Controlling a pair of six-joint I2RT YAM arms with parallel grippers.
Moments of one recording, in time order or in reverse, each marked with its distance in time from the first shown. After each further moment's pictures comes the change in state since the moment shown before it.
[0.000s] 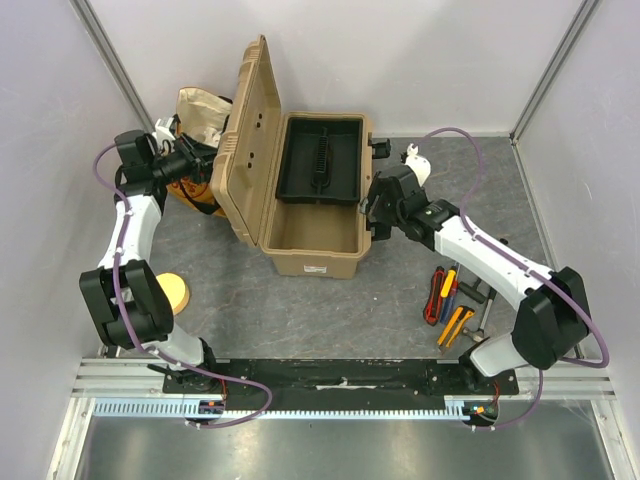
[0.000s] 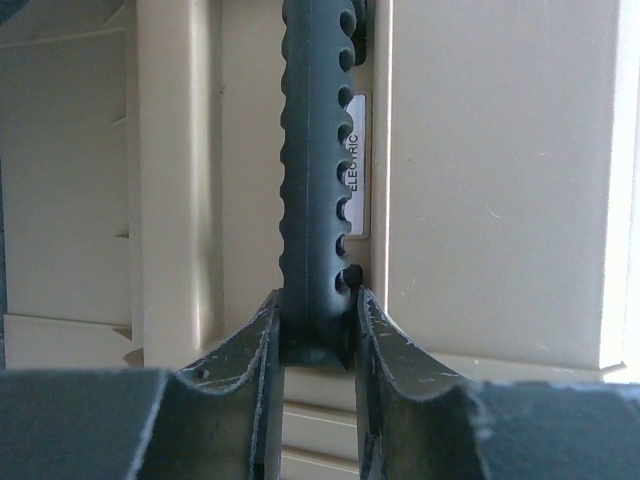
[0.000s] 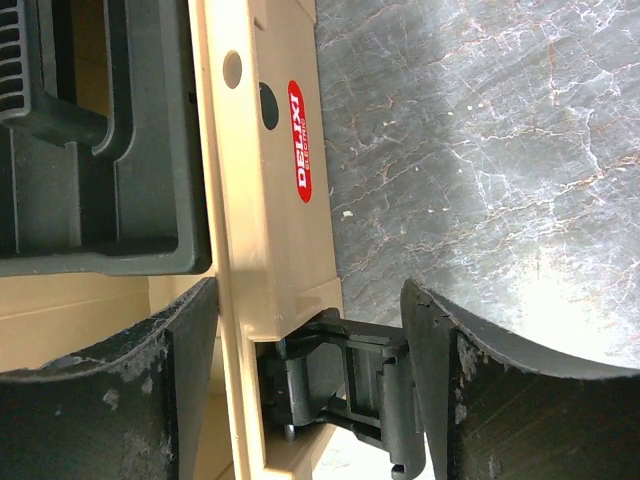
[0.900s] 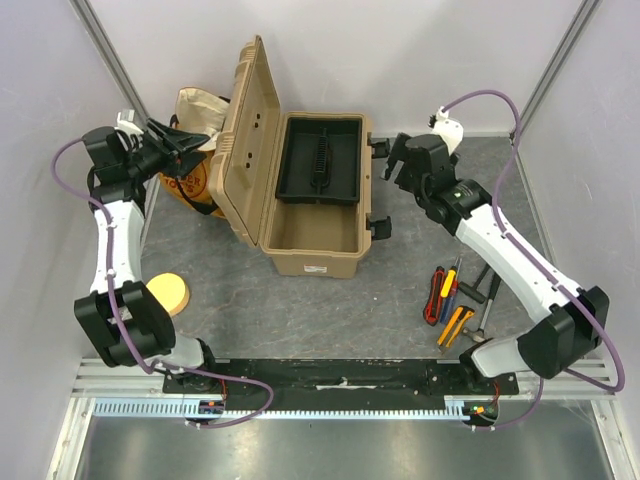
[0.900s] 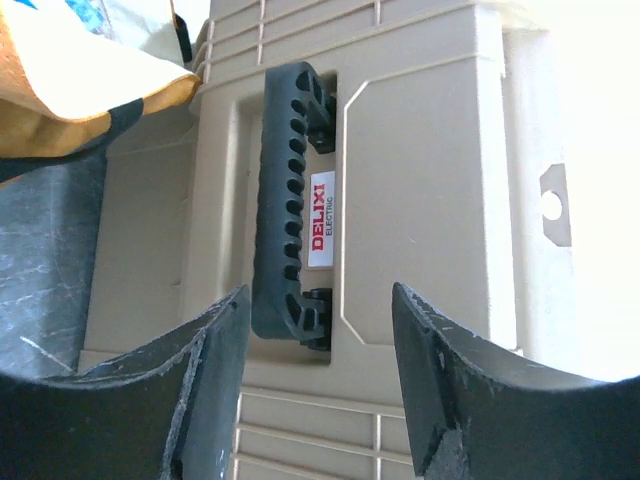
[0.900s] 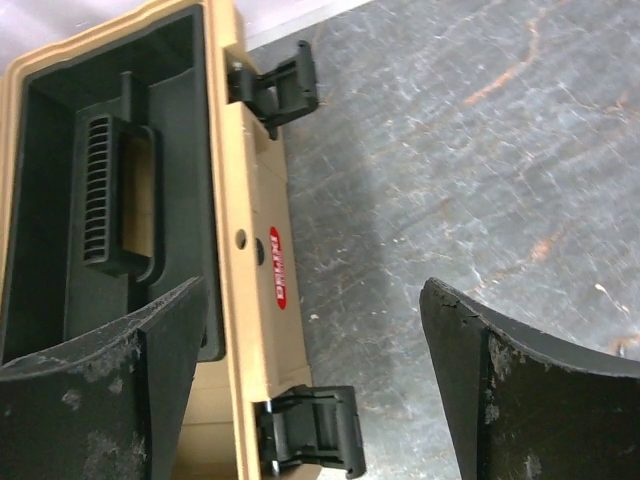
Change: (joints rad) left arm 0.090 -0.092 0.042 -0.064 -0.147 0.026; right arm -0.075 -0.074 0.190 -0.085 0.145 -0.137
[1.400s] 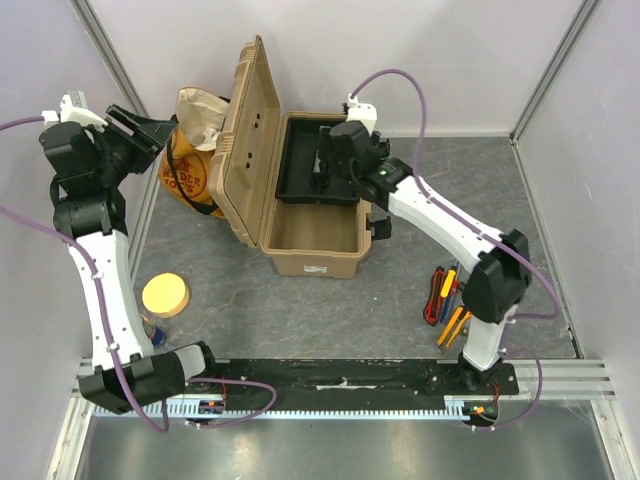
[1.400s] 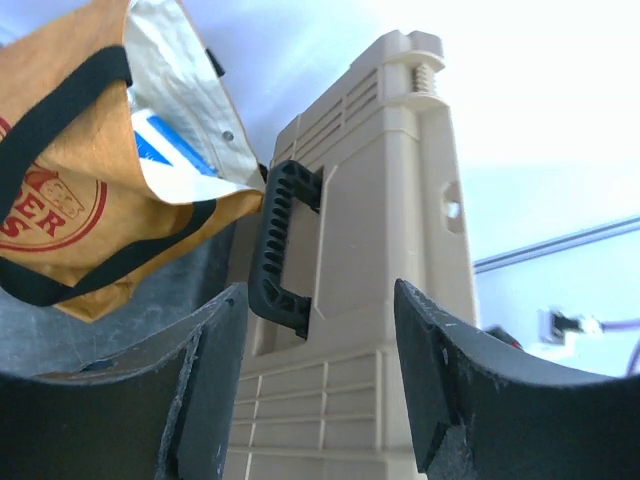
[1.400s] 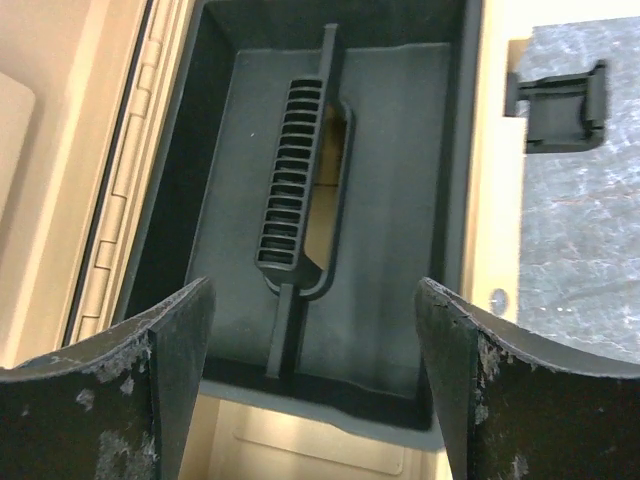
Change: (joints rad) left arm -0.001 -0.238 0.209 -0.344 -0.418 0.269; right arm 0.186 0.398 0.368 0.083 -0.035 -0.129
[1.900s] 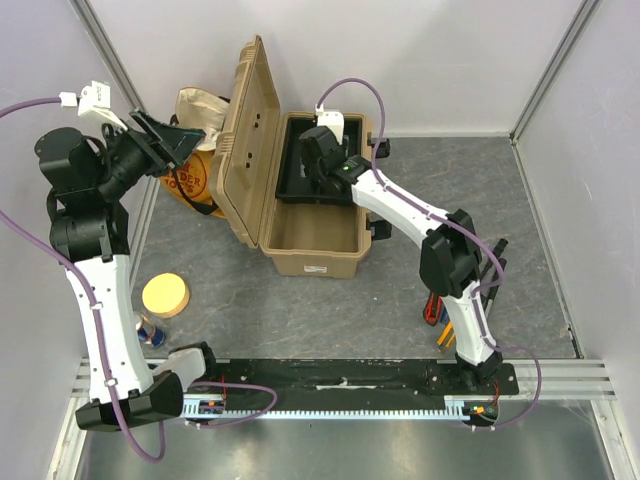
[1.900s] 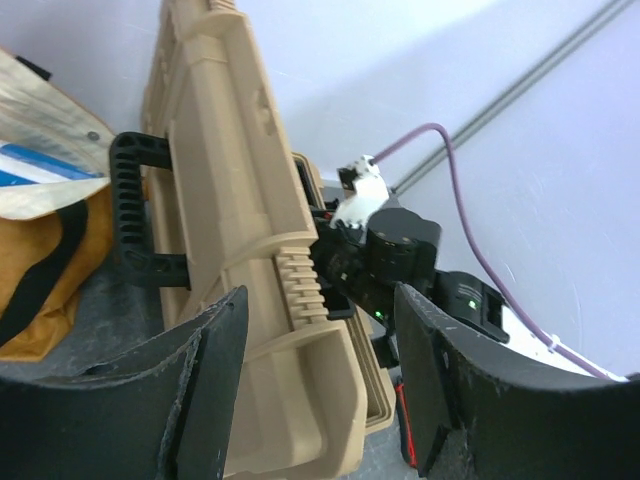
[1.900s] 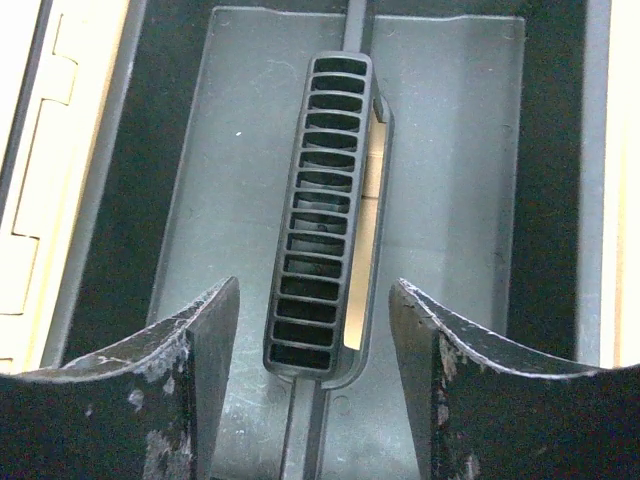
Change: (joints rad) left arm -0.095 -0.120 0.076 -0.049 0.199 0.178; right arm 0.035 0.355 0.272 -0.028 0.061 -0.056
